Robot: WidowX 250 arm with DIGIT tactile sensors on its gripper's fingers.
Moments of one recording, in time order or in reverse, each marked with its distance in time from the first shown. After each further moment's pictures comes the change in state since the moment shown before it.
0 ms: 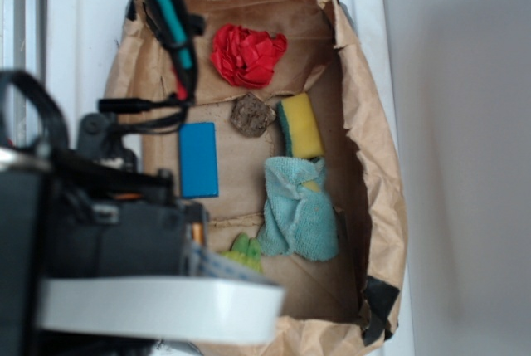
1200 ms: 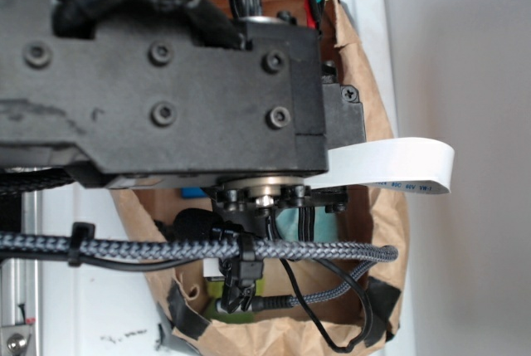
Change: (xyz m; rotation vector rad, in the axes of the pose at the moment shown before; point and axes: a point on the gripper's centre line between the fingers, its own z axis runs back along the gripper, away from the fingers) arm 0.042 0.030 -0.021 0.022 -0.011 0.047
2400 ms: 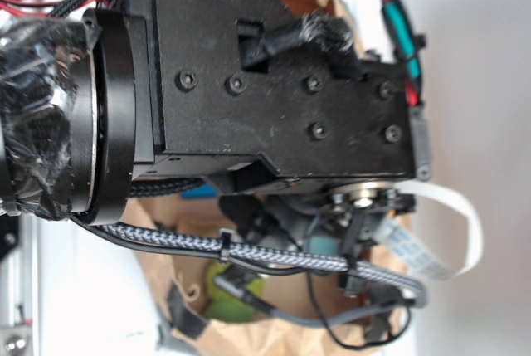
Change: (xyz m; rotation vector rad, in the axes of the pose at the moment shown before) arm 0.030 -0.002 -0.039 -0.030 -0.051 -0.650
